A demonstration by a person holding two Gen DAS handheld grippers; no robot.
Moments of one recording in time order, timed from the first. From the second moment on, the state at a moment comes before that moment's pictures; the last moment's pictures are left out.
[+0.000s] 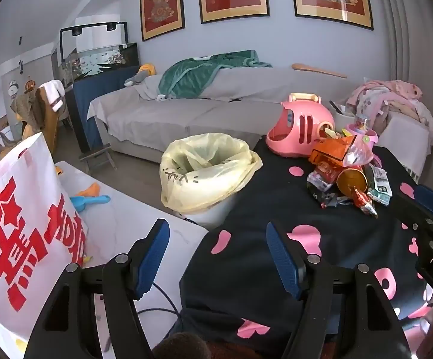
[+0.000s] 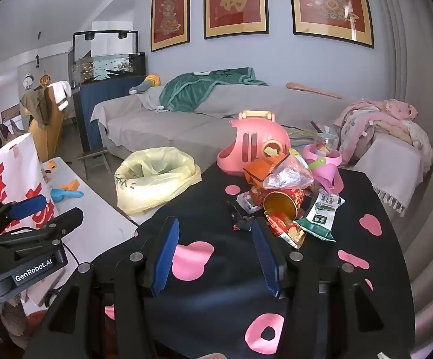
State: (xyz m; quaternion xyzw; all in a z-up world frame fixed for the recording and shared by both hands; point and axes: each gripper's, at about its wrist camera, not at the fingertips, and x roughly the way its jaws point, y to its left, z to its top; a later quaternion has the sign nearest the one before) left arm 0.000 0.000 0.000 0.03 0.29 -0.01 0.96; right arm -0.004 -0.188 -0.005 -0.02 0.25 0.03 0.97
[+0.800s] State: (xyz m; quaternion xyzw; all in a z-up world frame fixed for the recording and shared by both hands) left arm -0.003 0.000 0.004 0.03 0.28 -0.01 0.96; right arm -0.005 -0.195 0.000 -0.01 0.25 0.03 0.97
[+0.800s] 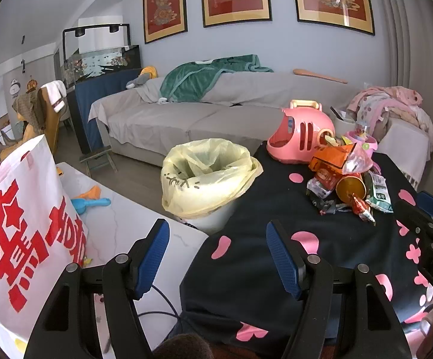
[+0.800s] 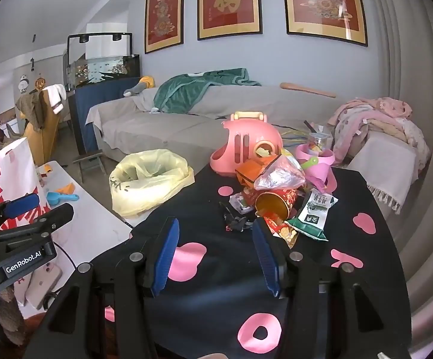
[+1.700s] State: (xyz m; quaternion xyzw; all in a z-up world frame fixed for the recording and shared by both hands) left arm -0.002 0.002 0.001 0.02 0.28 -0.01 0.96; right arm -0.008 -0.199 0.001 -0.01 0.25 0.02 0.97
